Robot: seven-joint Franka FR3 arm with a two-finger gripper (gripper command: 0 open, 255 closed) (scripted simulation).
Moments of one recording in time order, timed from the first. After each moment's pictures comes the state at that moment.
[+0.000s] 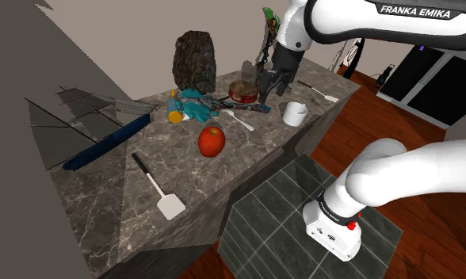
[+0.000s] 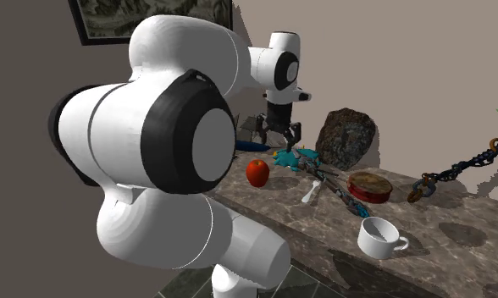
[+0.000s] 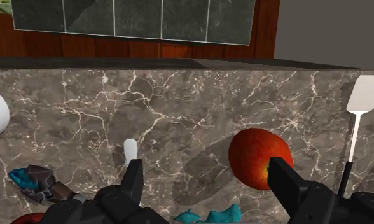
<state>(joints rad) 0.05 -0.68 0.15 -2.42 0.13 1.77 0.09</state>
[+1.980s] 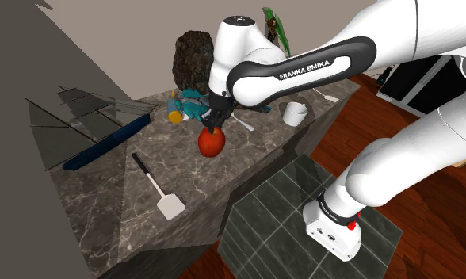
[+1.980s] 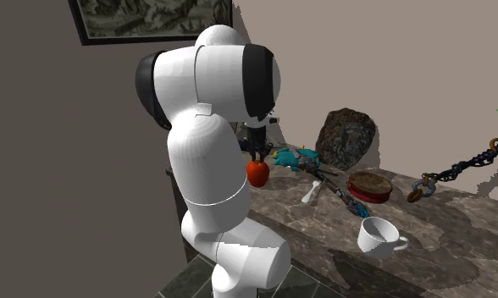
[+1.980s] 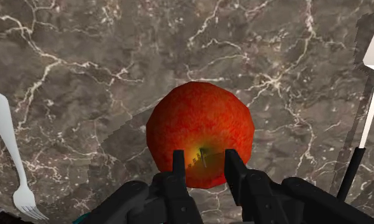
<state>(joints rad) 0.06 -0.22 0.43 -2.38 0.05 2.26 0.38</state>
